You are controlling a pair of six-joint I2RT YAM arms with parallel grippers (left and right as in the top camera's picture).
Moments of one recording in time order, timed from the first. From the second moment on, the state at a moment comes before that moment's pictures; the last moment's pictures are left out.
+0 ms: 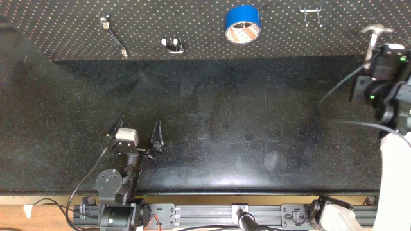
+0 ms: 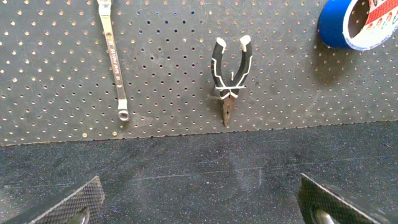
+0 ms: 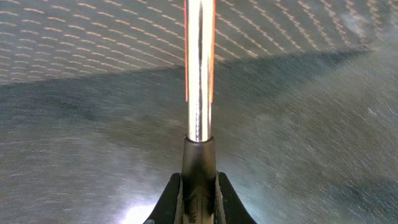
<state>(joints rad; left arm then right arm) -0.03 0.01 0.01 -0.07 0.09 -0.03 -0.31 1.21 1.11 -0.75 -0.16 -0.15</state>
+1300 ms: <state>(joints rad) -0.03 0.01 0.01 -0.07 0.09 -0.03 -0.01 0.48 0.01 0.29 -0.17 0.11</state>
